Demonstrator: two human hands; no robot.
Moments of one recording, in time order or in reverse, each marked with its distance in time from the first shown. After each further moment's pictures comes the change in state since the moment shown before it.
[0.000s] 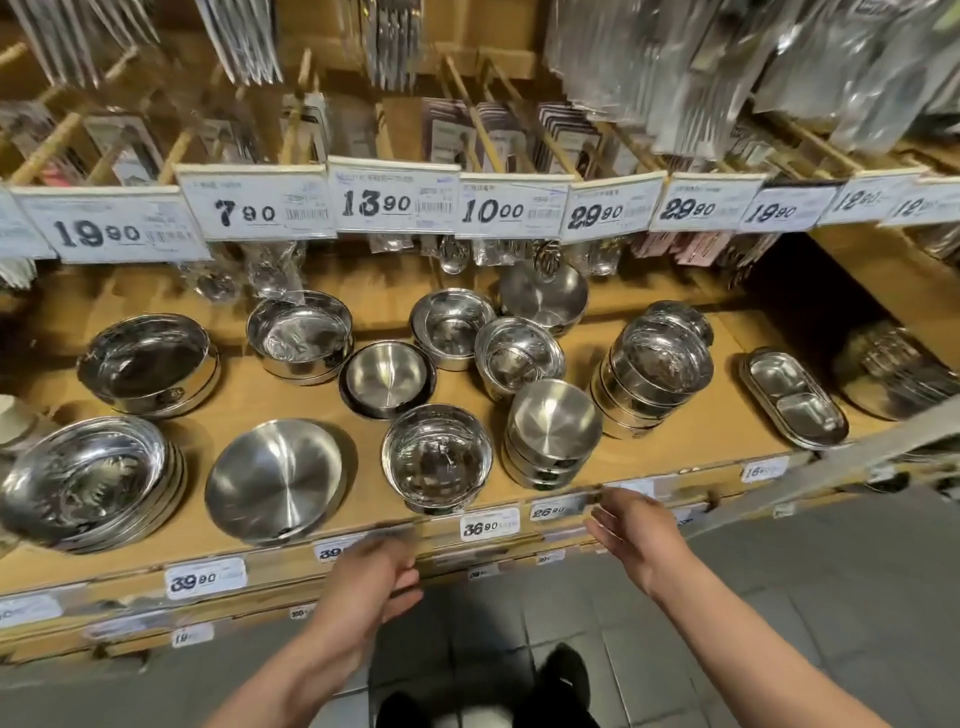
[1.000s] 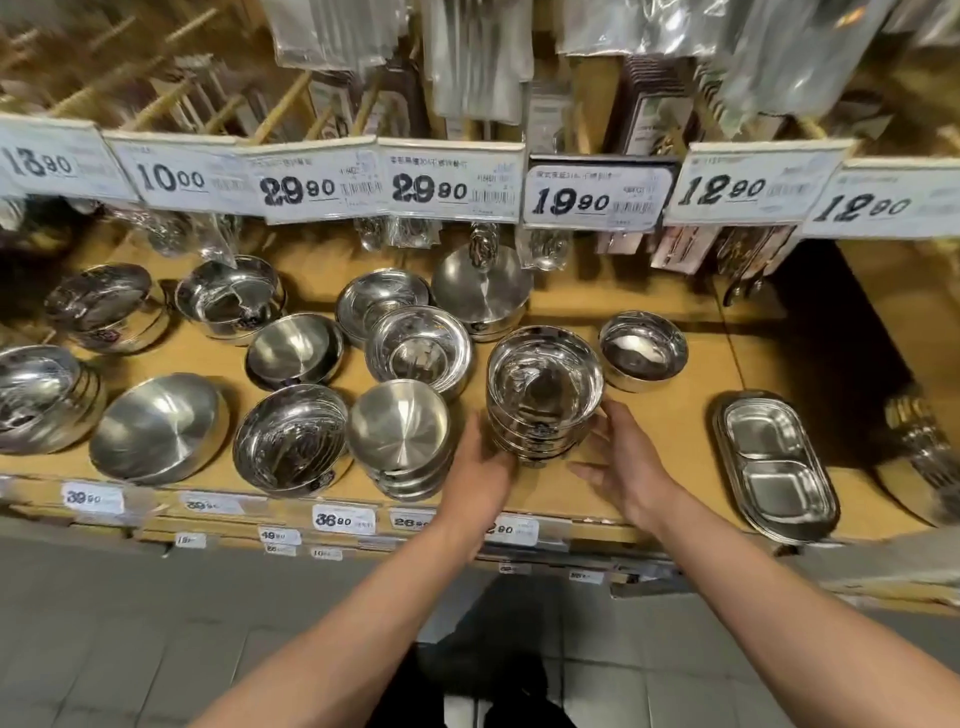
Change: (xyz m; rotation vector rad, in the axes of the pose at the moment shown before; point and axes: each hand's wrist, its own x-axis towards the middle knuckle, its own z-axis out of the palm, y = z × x) left_hand 0.030 0.043 0.329 0.089 0.098 0.368; right_hand 0.121 -0.167 -0.069 -0.305 -0.527 -0.127
